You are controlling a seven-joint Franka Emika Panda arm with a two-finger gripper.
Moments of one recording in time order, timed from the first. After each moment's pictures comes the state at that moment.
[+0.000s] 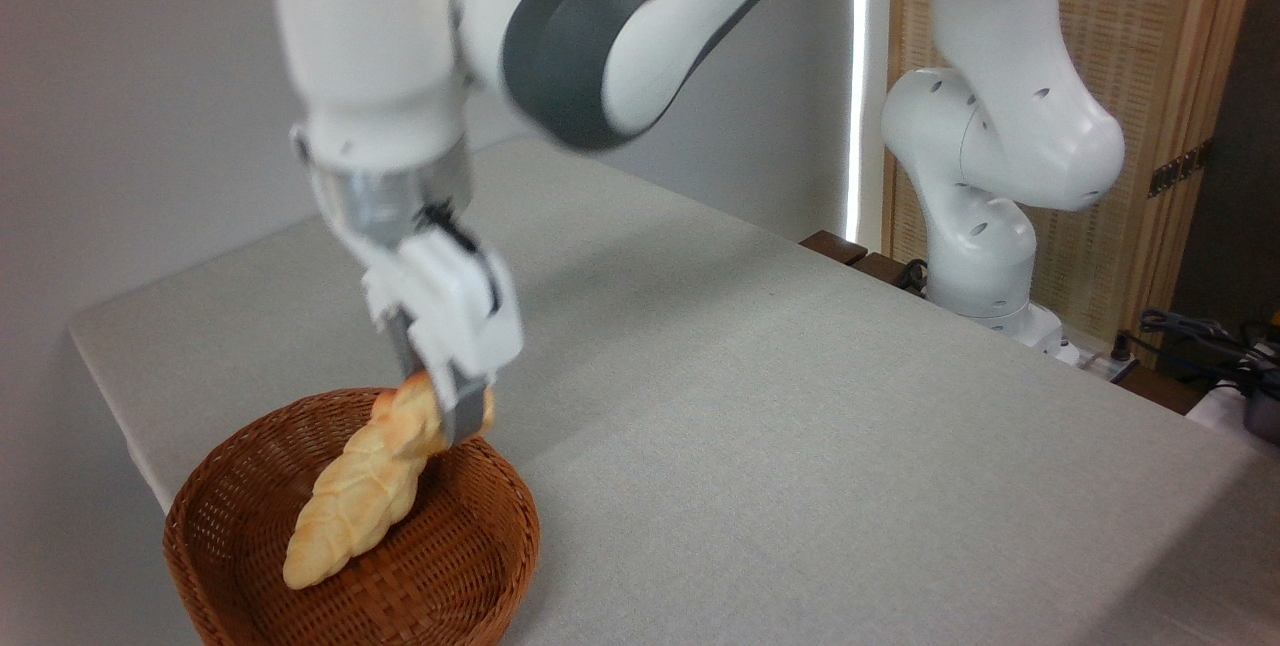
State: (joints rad) arm -0.02 0.21 0.01 -1.61 -0.20 1.83 0.83
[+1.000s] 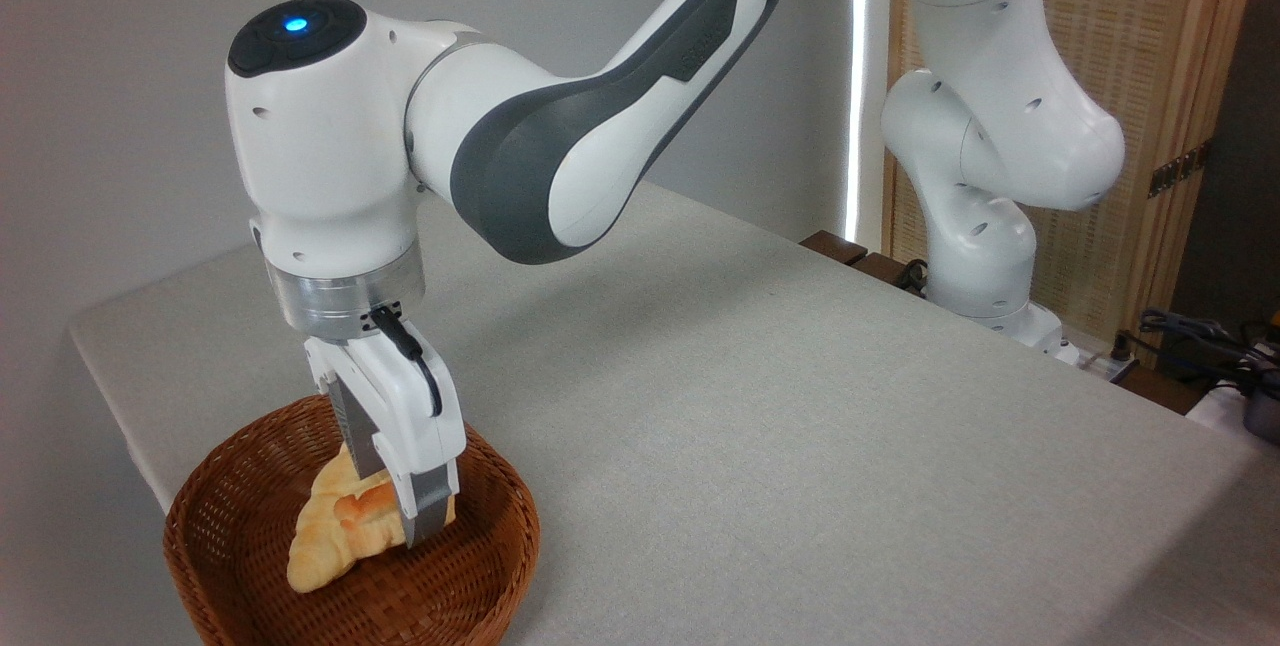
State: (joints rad) arm -0.01 0.34 0.00 -1.56 -0.20 1.96 0.86
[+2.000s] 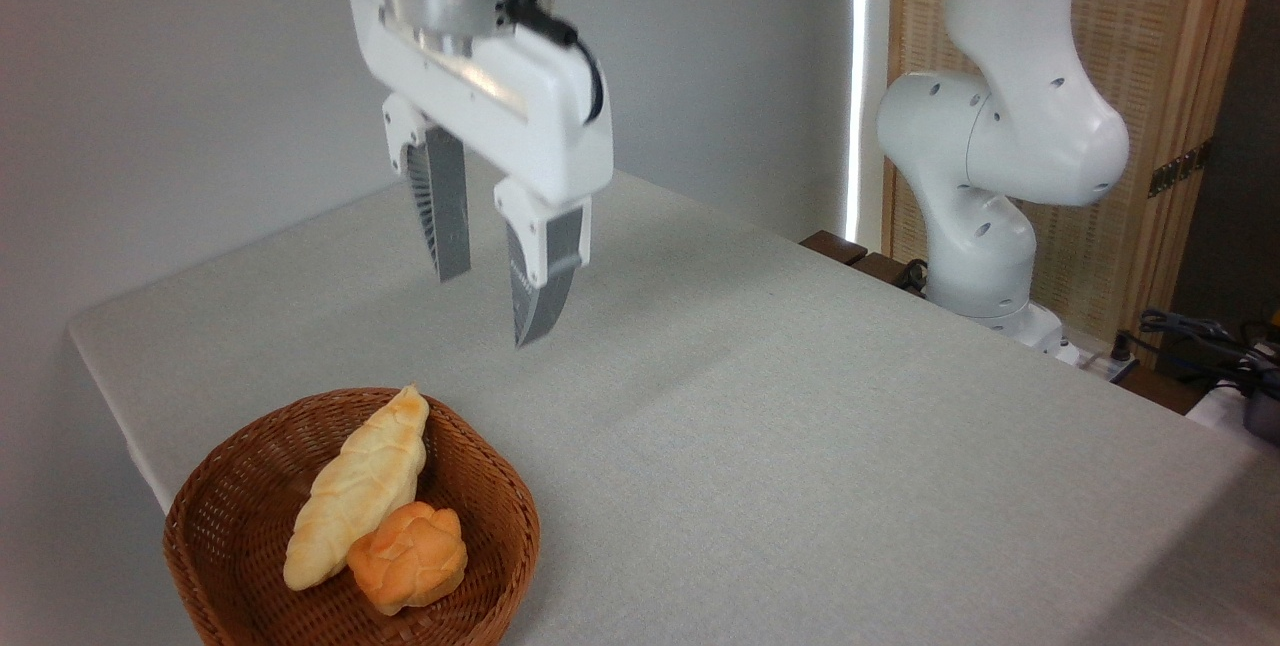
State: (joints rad) arm 0.11 0.03 -0.02 -1.54 -0.20 1.63 0.83
